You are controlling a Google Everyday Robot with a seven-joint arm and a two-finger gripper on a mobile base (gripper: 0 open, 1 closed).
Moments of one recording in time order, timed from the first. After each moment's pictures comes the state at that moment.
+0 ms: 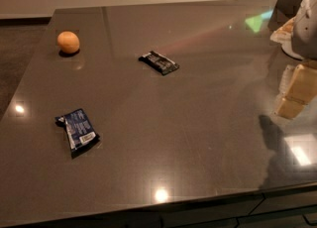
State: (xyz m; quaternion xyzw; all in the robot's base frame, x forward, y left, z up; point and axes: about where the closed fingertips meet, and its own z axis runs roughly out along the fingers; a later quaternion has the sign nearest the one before) arm 0.438 -0.217 0.977 -0.60 0.78 -0.04 0.16
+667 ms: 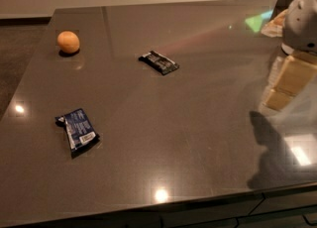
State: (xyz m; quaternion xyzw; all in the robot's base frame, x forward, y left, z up) arm 0.451 -0.195 0.984 -0.61 0.77 -0.02 0.19
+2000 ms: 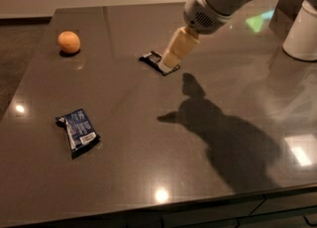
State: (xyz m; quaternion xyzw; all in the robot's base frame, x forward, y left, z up) arm 0.589 -0.056 0.969 -0.55 0.78 0.04 0.31
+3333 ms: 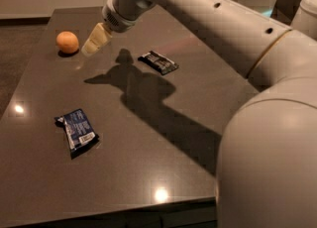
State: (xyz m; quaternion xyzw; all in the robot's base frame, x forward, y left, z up) arm 0.713 0.151 0.916 -0.49 0.79 0.14 0.35
